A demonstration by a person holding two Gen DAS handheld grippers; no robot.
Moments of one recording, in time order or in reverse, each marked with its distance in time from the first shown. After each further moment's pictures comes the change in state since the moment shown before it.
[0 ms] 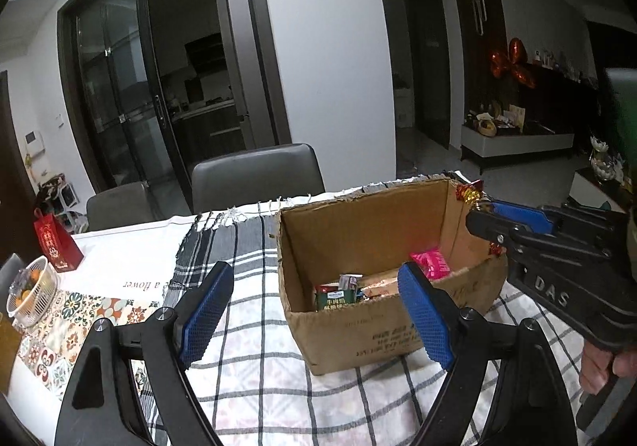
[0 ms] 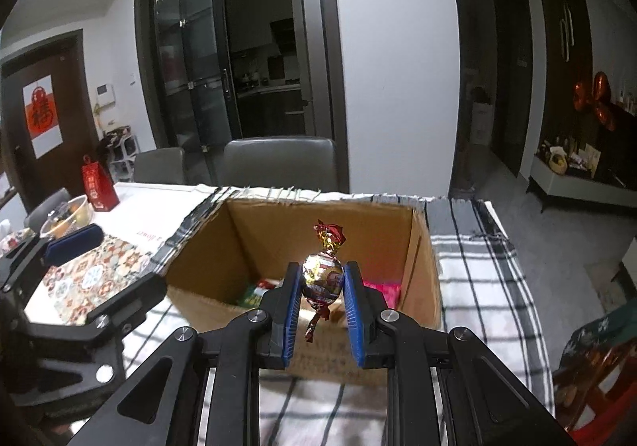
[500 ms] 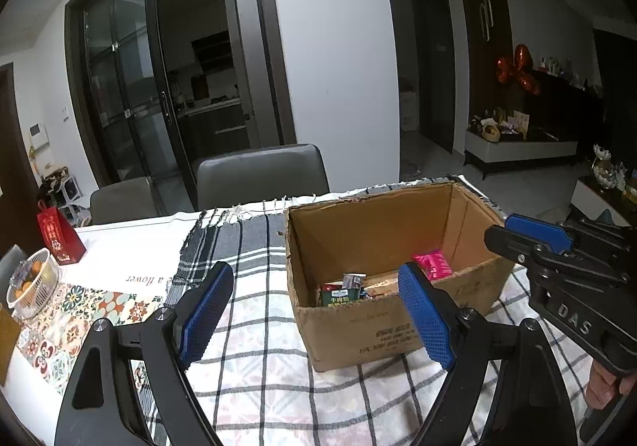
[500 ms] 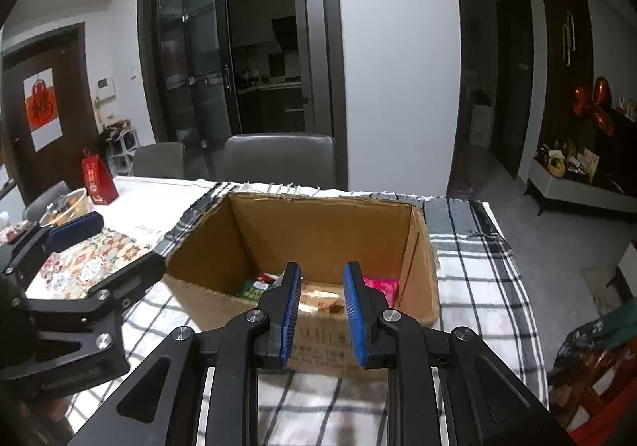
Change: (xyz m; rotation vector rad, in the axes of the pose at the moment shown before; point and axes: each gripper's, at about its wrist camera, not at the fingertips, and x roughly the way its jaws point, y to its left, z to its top) left arm -0.014 0.005 -0.005 -0.029 -0.006 0.002; right arm -0.027 0.006 -0.014 -0.016 -0.010 0.007
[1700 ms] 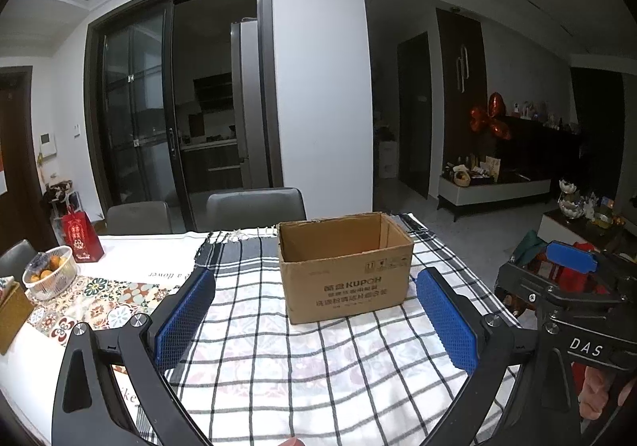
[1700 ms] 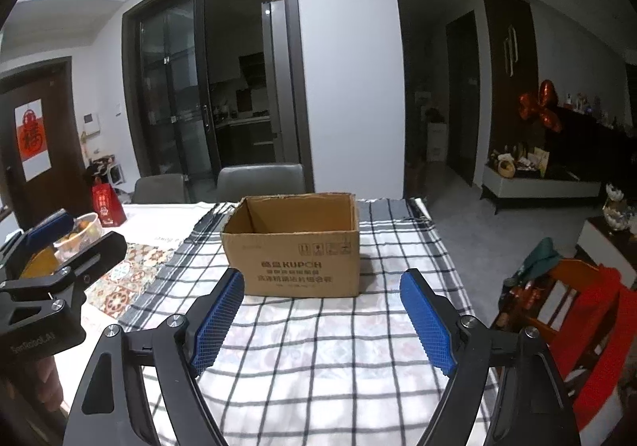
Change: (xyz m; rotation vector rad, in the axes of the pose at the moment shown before) left arm -0.212 -0.012 -0.050 -0.039 -0.178 -0.061; right arm -0.217 0.027 -0.065 0.071 -0.121 -0.147
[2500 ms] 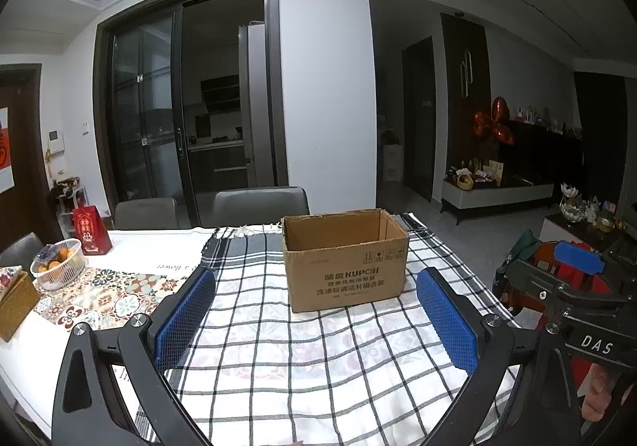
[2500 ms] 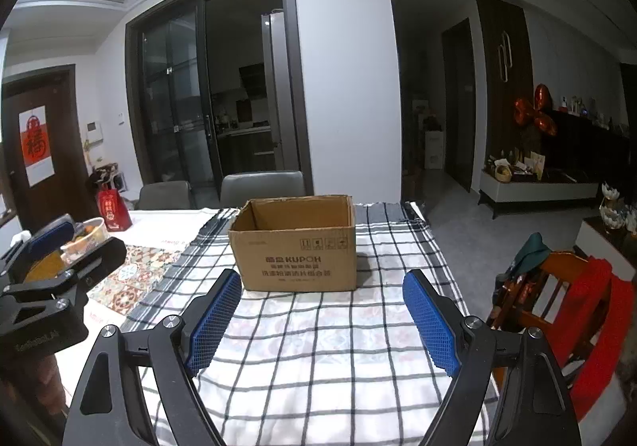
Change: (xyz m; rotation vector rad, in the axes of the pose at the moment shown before) left arm -0.027 -0.003 -0.015 -0.016 -0.011 0.021; right arm -0.029 -0.002 -0.015 0.011 -0.027 0.012
